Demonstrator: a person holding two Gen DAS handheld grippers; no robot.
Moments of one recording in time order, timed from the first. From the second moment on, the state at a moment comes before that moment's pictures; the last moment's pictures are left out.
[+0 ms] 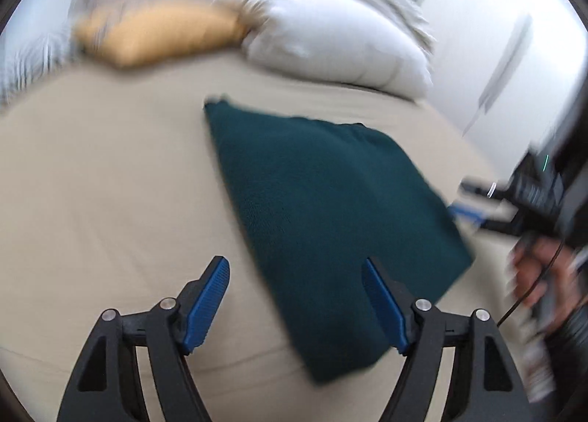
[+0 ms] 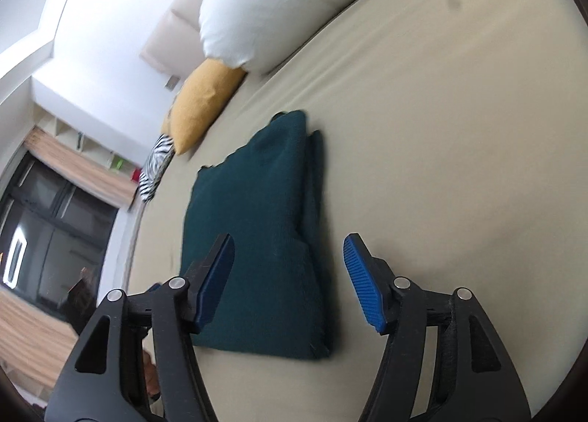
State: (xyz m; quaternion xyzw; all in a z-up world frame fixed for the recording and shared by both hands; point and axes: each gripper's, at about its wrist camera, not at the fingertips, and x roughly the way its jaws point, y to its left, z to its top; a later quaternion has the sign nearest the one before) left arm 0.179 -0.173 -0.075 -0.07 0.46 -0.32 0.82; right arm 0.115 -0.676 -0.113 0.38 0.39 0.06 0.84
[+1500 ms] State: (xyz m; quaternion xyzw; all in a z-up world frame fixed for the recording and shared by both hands) left arm 0.060 0.068 -0.097 -0.10 0.52 -0.25 0.81; right arm 0.113 -0.342 -0.122 0.23 0.49 0.13 0.83
